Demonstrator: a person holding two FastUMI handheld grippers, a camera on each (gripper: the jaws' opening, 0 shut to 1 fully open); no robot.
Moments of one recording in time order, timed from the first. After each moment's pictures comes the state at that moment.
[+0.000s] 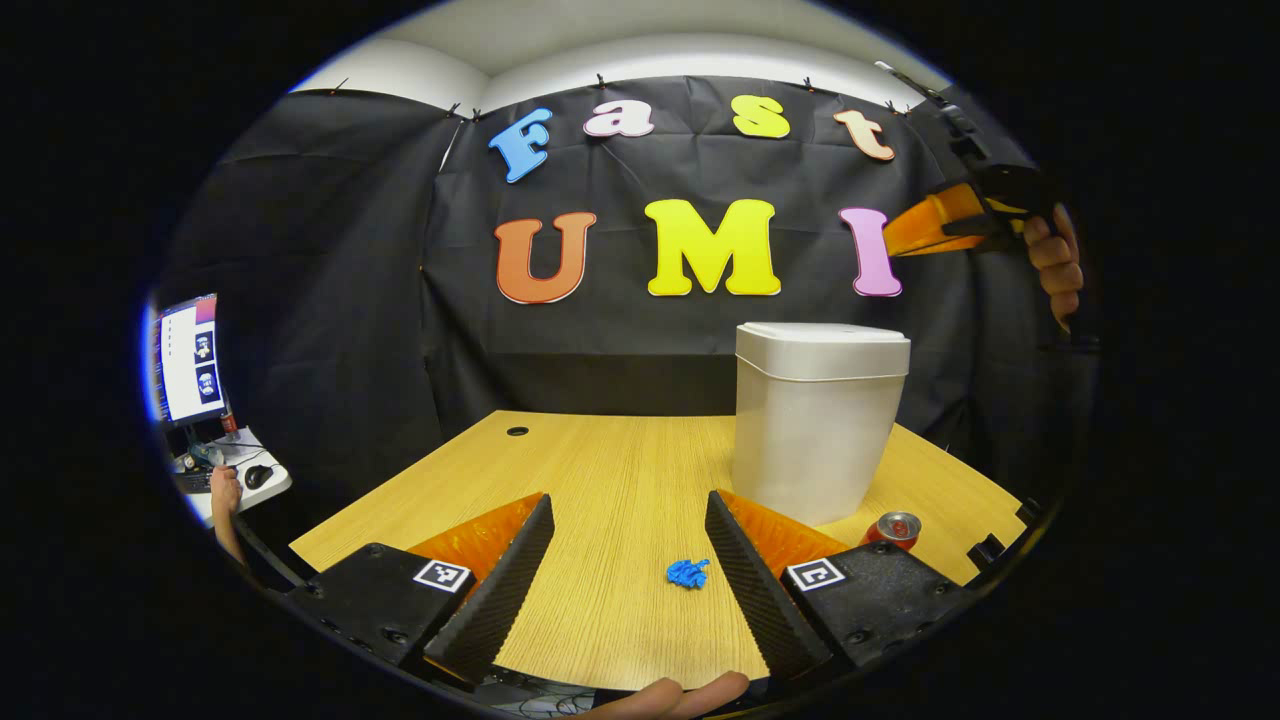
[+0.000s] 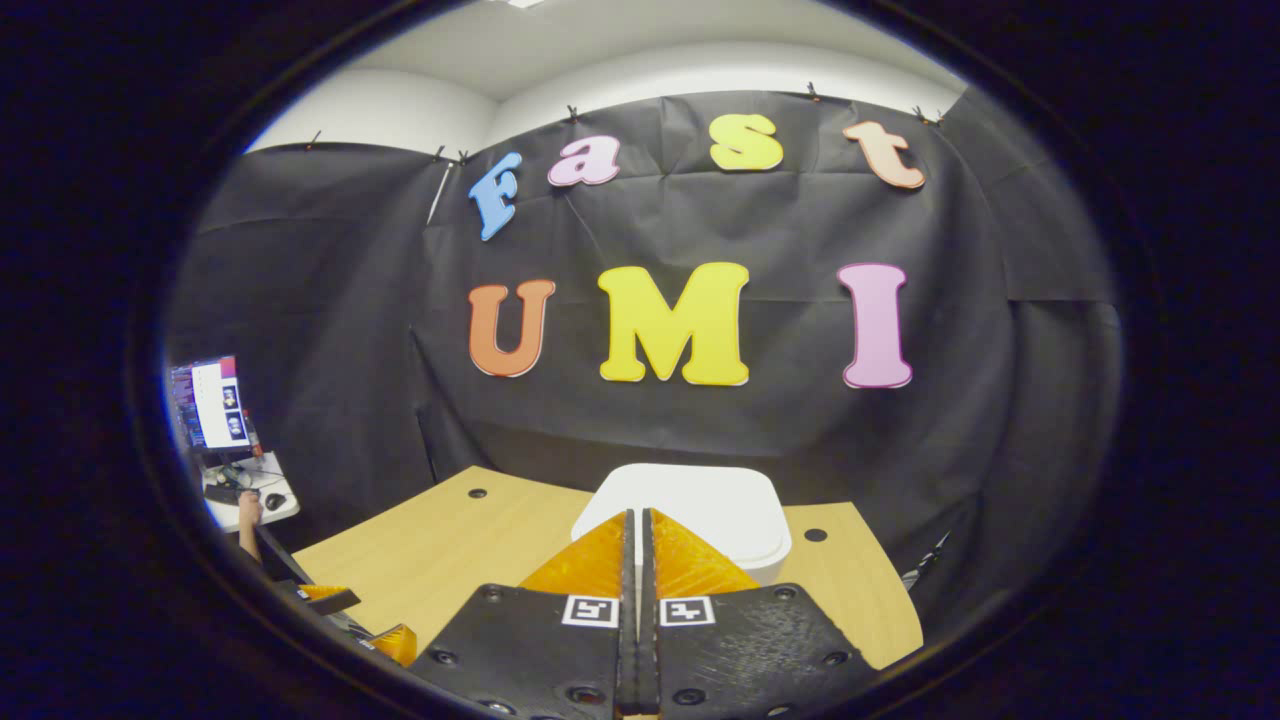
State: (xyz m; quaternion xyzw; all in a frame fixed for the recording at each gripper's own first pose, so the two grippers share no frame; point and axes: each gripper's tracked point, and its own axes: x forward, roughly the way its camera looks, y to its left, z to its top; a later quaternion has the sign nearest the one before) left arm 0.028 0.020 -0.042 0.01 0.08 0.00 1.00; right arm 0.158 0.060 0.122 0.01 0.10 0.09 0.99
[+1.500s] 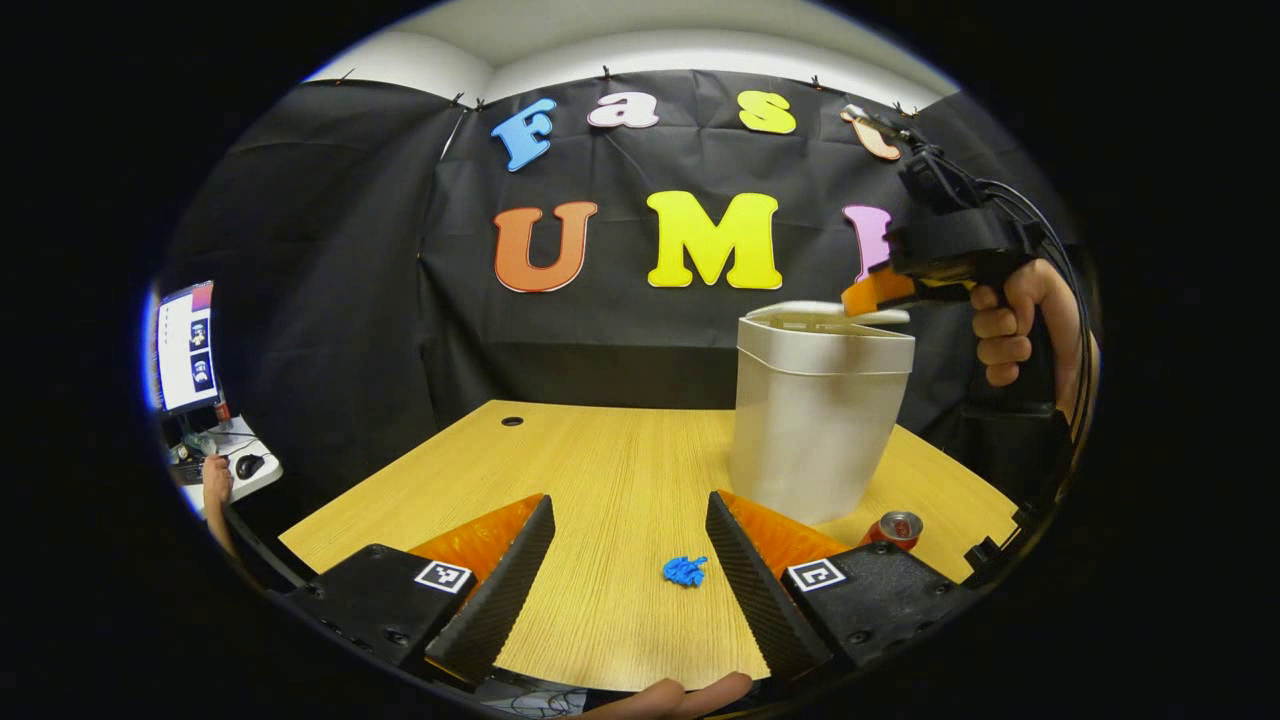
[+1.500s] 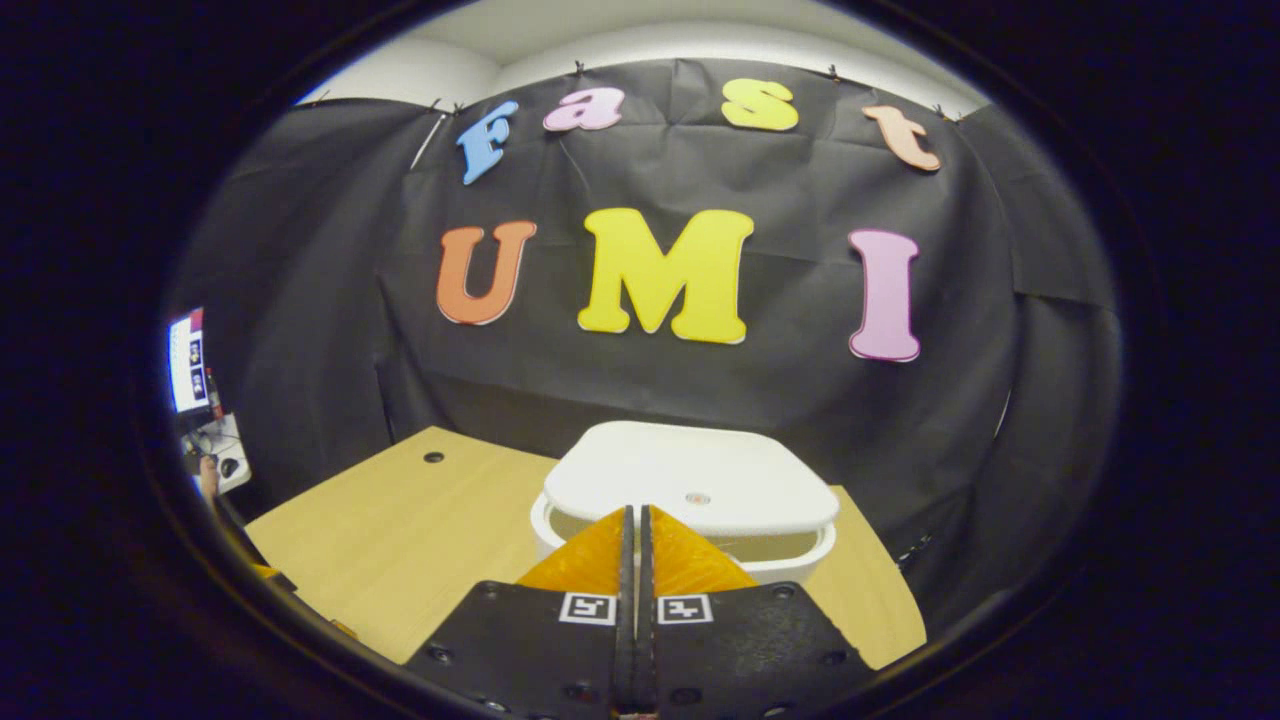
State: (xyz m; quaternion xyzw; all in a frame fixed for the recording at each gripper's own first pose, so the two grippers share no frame) left arm 0.032 0.024 -0.049 -0.01 0.09 -0.01 1.00; right arm 0.209 0.063 0.067 -0.02 0.11 0.05 0.99
